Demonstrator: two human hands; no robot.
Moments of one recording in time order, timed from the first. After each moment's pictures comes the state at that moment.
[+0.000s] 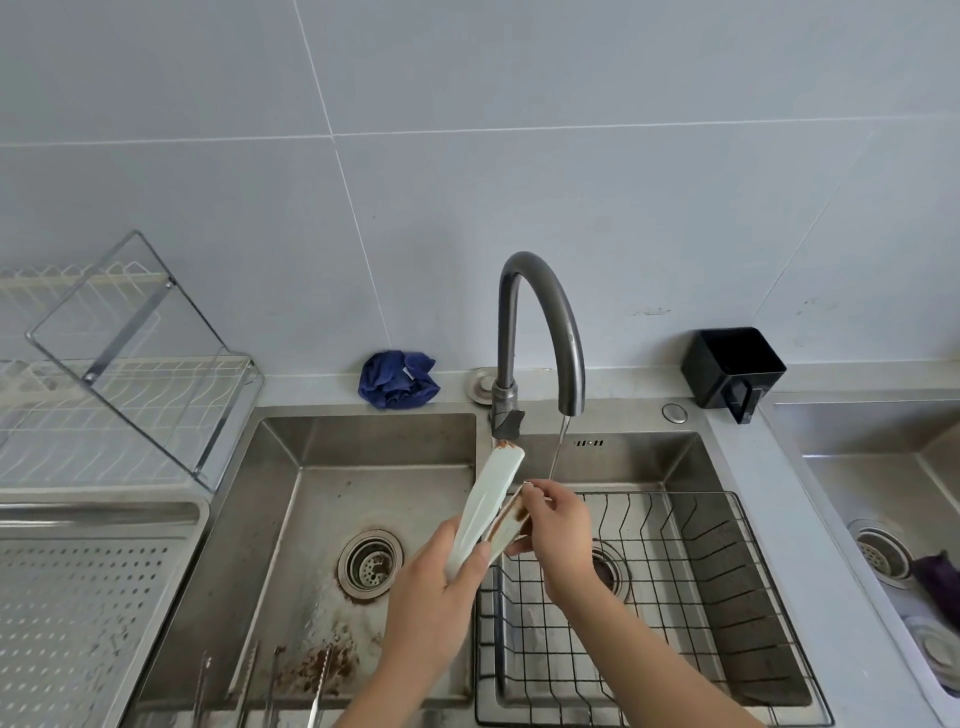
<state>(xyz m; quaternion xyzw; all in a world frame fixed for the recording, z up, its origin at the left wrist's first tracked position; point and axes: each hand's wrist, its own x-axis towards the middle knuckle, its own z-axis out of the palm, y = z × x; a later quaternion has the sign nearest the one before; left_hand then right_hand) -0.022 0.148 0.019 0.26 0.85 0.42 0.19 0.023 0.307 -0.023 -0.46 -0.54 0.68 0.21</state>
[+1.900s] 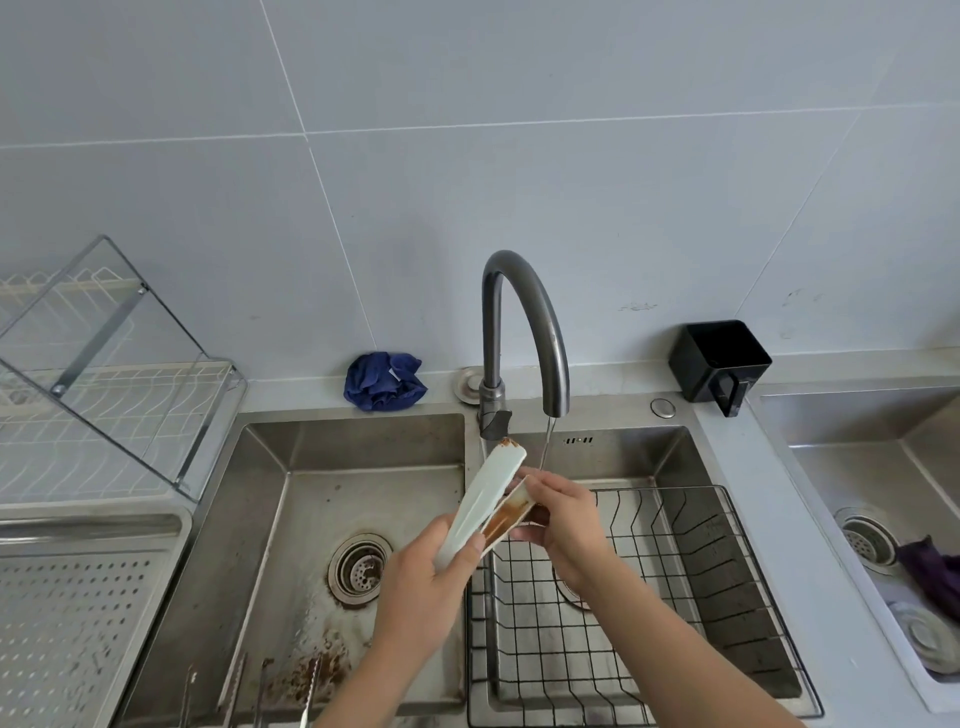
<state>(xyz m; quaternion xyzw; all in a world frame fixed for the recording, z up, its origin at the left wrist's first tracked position) -0.033 0.160 0.023 0.28 0.83 0.44 0.20 0.034 0.340 -0.025 -0.38 -0.41 0.81 0.16</state>
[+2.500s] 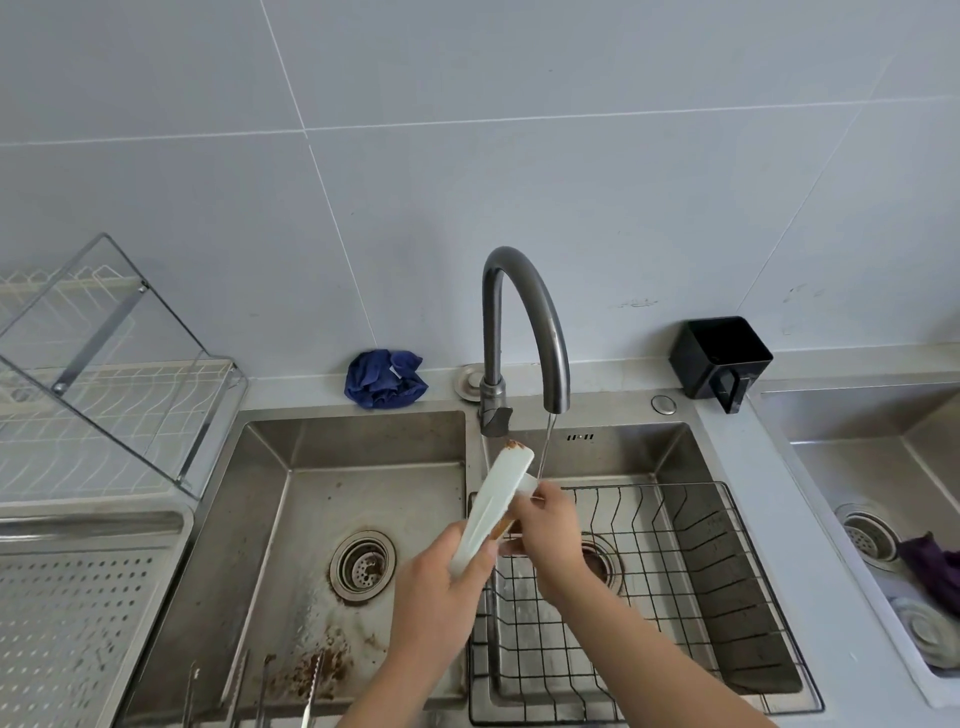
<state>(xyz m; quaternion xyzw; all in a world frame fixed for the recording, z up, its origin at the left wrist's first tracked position) -0.021 0.160 0.014 0.29 0.83 0.45 0.18 0.024 0.311 -0.025 -0.46 -0.54 0.68 0.17</state>
